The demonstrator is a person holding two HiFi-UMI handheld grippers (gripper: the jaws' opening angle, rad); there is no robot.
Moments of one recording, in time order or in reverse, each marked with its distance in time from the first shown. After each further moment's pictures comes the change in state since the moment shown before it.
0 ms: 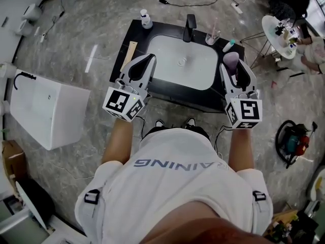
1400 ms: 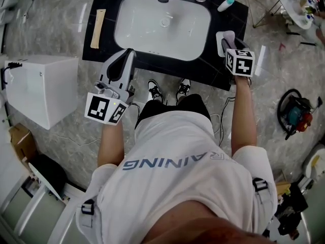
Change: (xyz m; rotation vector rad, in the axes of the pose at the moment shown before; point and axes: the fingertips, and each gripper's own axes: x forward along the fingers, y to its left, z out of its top) left arm 0.041 -0.030 -0.112 -0.104 0.214 0.074; right arm 0.063 -0.139 -0.332 0.188 0.750 -0.052
